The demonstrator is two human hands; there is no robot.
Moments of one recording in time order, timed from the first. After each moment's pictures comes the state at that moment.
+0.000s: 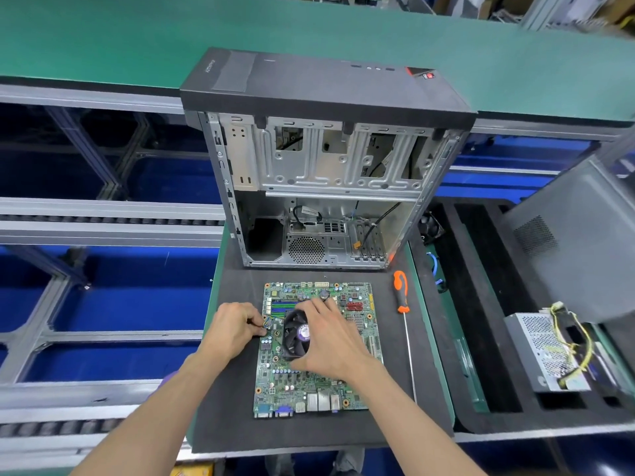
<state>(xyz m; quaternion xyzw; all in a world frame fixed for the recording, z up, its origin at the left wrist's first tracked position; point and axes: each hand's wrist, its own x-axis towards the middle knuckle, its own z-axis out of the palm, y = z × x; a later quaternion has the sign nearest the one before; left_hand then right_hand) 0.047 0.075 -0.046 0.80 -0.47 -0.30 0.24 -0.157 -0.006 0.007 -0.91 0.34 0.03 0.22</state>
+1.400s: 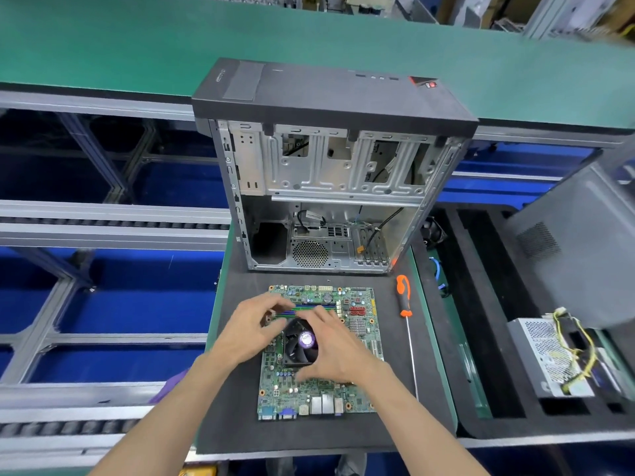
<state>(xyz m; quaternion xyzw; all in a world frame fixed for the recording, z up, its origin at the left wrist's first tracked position) 0.024 0.075 -0.001 0.70 -0.54 -0.32 0.34 -0.165 -0.013 -0.005 -0.90 0.31 0.07 0.31</state>
